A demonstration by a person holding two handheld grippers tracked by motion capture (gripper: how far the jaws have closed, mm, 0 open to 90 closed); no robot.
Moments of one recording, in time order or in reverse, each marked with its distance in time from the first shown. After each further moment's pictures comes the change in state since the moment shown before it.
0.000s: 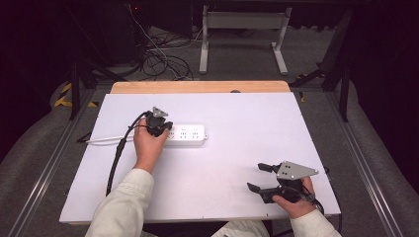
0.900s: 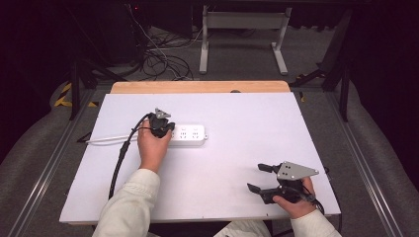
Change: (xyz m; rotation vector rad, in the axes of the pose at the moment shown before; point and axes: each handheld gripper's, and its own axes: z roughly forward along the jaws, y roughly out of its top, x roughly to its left) left arm -0.010 -0.001 0.005 -0.021 0.017 -0.014; right arm 0.001 0.000 -0.001 -0.004 0.009 -0.004
